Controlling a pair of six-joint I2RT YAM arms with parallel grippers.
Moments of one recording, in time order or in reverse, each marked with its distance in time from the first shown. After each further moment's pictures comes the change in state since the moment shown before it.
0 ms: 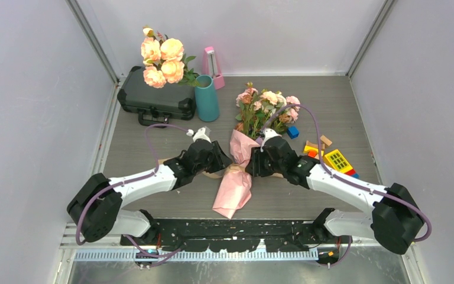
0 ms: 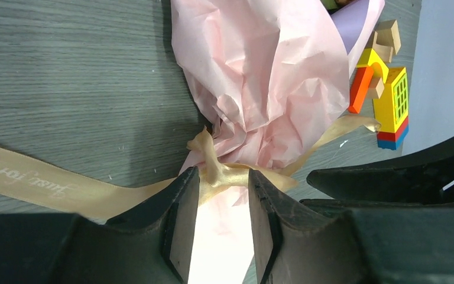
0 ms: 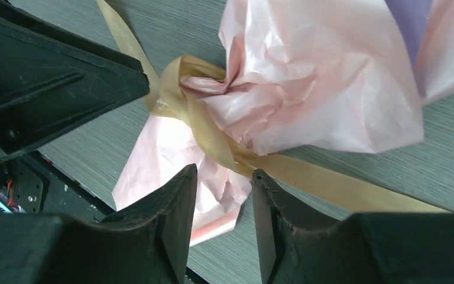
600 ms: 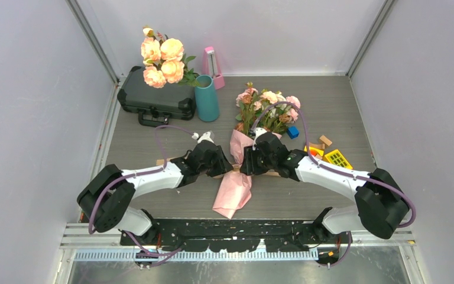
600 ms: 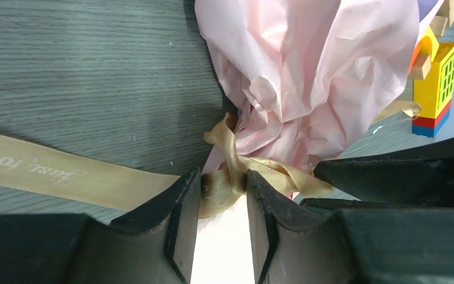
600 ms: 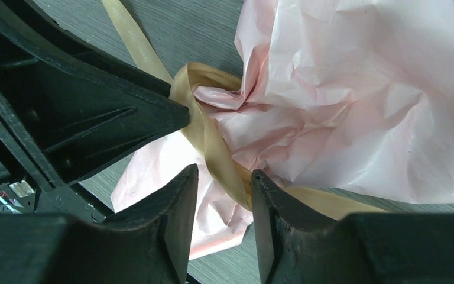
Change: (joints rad) left arm 0.000 0.108 0.008 -0.007 0.060 0.005; right arm 0.000 0.172 0.086 0.014 -0.074 -0.036
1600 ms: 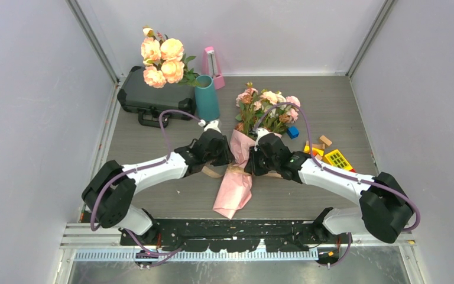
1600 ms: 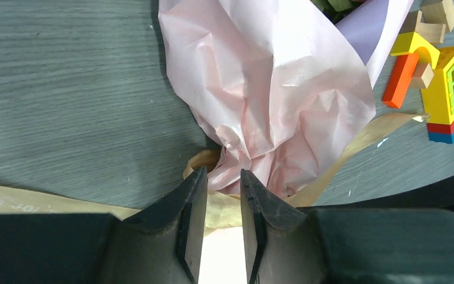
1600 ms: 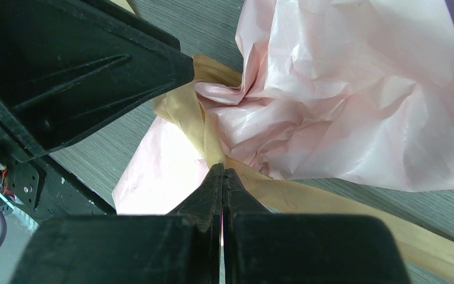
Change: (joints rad) left arm 0.000 0.041 0.173 -0.125 -0.052 0.141; right arm 0.000 -0.042 -0.024 0.008 0.005 -0.004
